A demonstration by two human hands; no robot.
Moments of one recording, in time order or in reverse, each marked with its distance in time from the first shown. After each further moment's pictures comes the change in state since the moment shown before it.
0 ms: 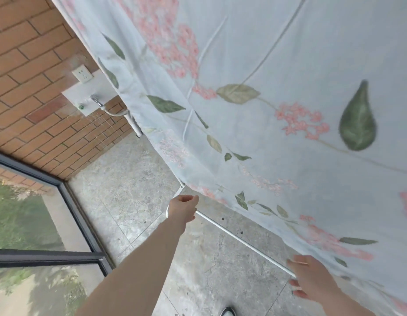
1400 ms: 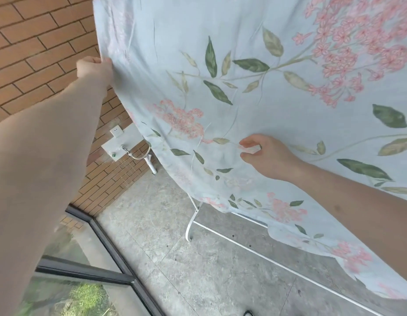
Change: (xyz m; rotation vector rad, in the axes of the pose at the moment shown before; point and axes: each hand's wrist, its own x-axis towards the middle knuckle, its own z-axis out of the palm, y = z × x) left_hand -0.272 0.468 -0.342 -0.166 0.475 0.742; right_hand -0.374 -0.264 -0.076 -0.334 0.123 -1.107
